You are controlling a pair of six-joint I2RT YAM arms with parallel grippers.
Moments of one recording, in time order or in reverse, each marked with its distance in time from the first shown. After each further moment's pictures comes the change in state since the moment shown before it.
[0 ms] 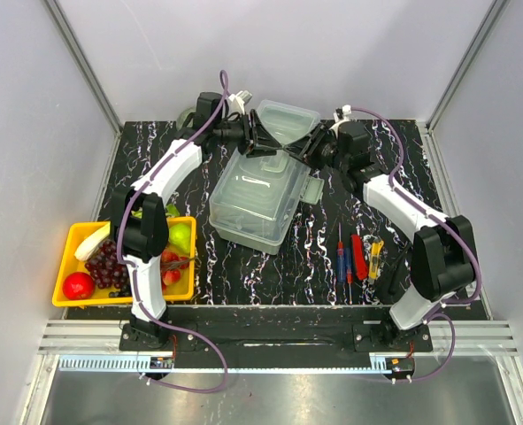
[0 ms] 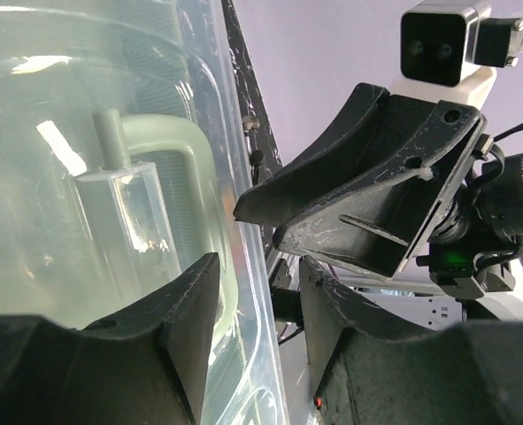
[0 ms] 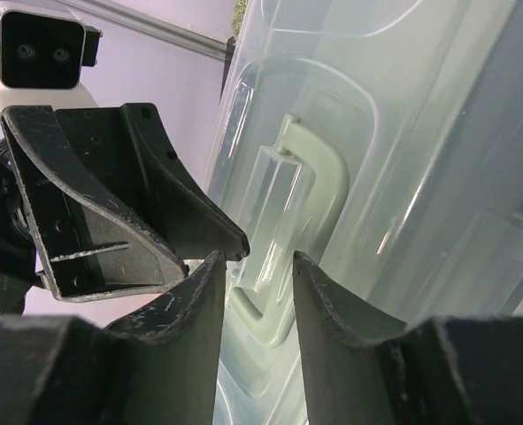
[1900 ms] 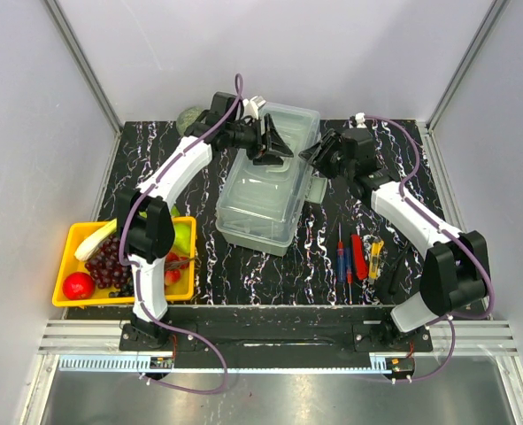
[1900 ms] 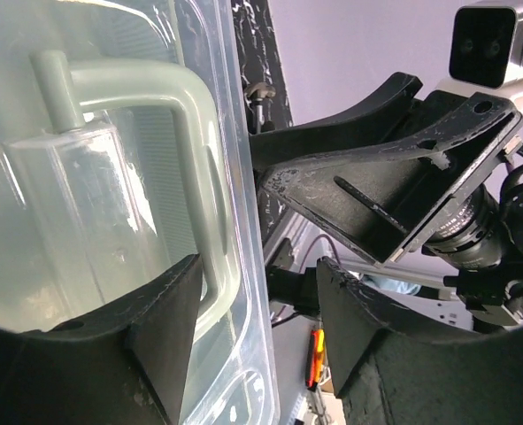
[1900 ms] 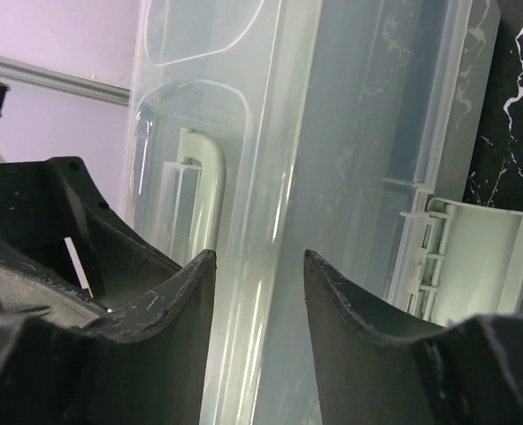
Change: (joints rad) left arm -0.090 0.018 0.123 -0.276 -0.098 0.087; right arm 0.009 -0.108 -0.053 -0.184 0.241 -0.055
